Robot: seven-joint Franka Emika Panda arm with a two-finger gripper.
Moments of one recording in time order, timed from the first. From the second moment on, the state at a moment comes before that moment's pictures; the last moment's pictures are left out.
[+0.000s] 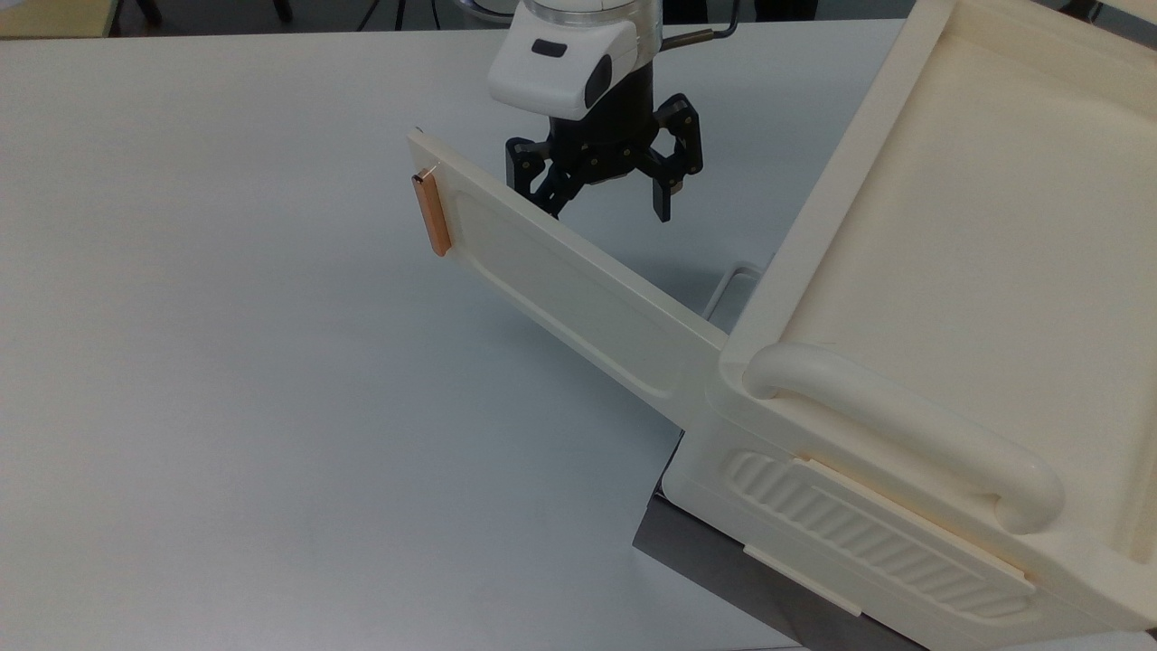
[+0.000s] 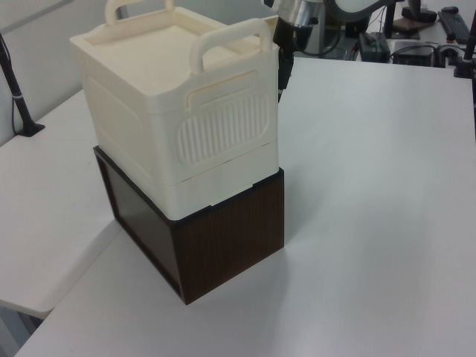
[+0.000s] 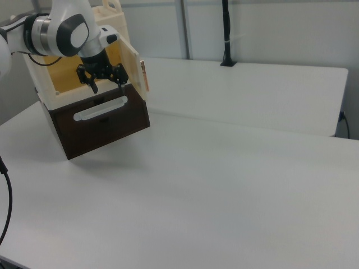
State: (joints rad) arm 0.17 0.28 0.02 -1.46 0.05 2.03 -0.17
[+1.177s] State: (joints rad) arm 0.00 0.15 -0.01 -1.53 0.00 1.73 -0.15
